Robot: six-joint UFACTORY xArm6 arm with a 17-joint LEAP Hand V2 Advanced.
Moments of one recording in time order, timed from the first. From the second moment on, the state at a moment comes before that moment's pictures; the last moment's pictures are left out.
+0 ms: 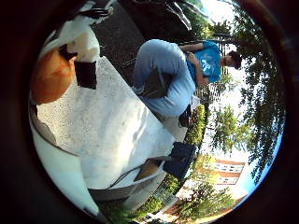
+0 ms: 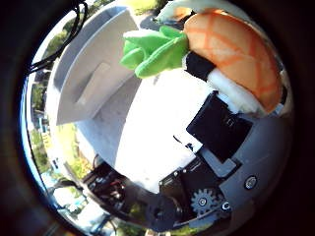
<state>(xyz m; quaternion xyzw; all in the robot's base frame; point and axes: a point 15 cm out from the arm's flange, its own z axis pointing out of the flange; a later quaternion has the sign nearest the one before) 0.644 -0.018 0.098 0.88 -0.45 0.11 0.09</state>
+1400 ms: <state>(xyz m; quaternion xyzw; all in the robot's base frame) 0.563 0.314 0.130 0.91 -0.42 0.00 -0.03</state>
